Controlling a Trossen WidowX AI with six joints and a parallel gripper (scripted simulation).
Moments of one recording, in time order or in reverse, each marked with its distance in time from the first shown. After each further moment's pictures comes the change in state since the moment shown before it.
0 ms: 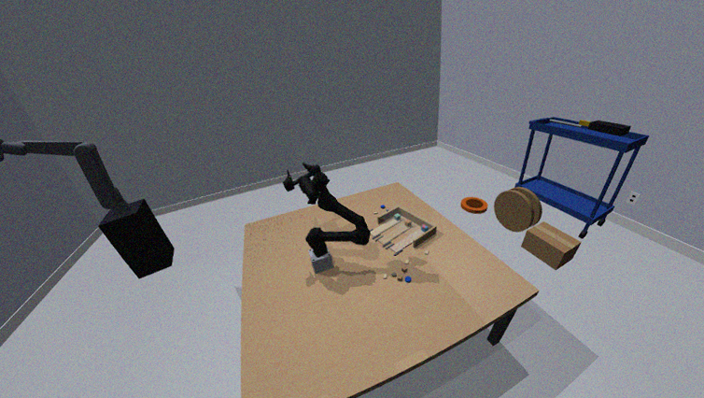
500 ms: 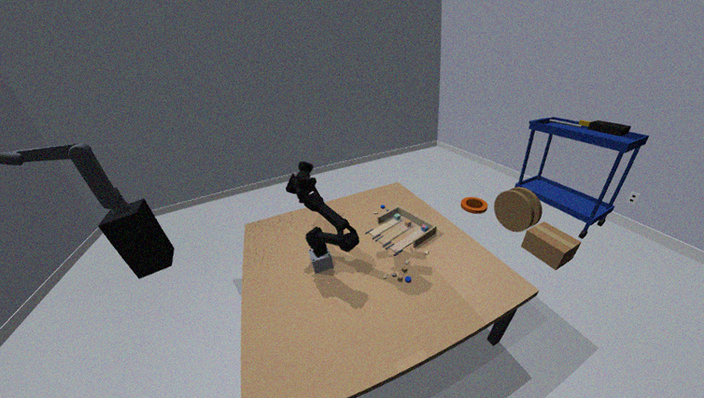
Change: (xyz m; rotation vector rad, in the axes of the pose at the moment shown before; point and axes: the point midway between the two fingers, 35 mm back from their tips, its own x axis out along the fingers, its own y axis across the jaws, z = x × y) arm 0.034 0.004 0.042 -0.832 -0.265 0.166
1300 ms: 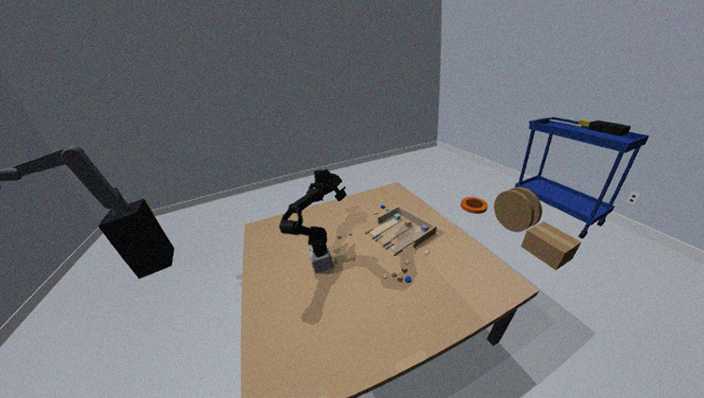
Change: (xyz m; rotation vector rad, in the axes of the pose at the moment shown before) arm 0.010 0.010 0.248 -1.370 -0.855 -0.560
